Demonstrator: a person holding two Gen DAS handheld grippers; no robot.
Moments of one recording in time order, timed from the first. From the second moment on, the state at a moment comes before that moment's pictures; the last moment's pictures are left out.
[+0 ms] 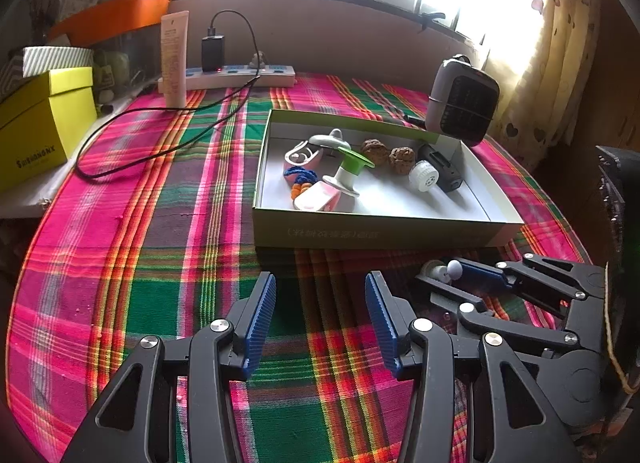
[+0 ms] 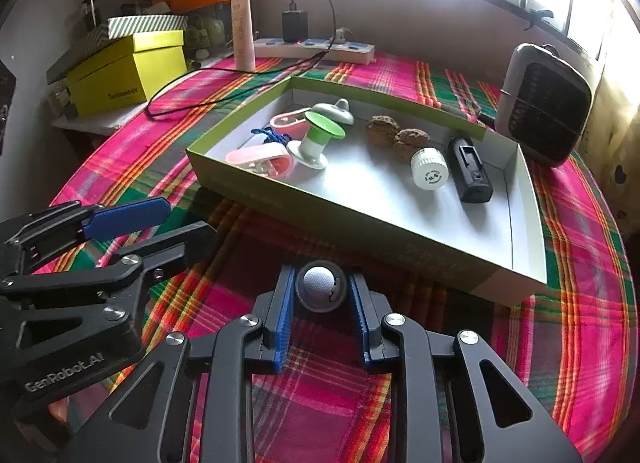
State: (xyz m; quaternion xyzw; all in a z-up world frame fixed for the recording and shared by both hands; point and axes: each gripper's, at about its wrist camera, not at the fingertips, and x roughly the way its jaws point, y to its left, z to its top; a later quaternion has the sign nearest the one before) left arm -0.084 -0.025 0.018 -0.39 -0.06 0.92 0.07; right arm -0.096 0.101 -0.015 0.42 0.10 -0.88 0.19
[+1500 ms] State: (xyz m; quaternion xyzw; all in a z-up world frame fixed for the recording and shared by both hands) left arm -0.148 -0.015 0.045 -0.38 -0.03 0.92 0.08; right arm -0.162 0.119 0.005 0.41 0.06 -0.90 0.16
